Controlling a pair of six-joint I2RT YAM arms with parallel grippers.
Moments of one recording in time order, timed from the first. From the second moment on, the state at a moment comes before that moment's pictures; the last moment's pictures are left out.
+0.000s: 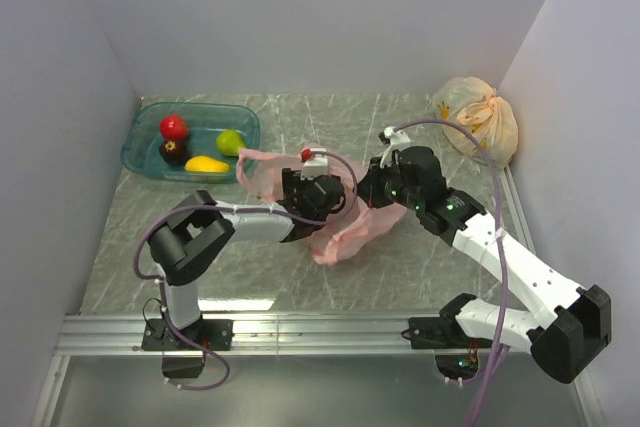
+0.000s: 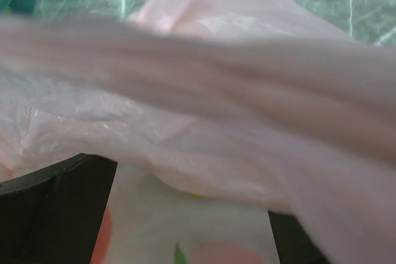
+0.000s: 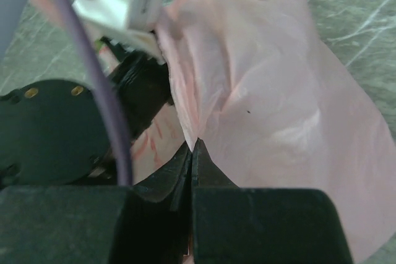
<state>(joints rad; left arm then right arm) -0.92 1.82 1.00 0.22 -0.86 -0.51 0.59 1.09 0.92 -0.32 -0.12 0.39</state>
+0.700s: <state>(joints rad) -0.88 2.04 1.03 0.57 -0.66 -0.34 0.59 1.08 0.88 -0.33 -0.15 0.41</state>
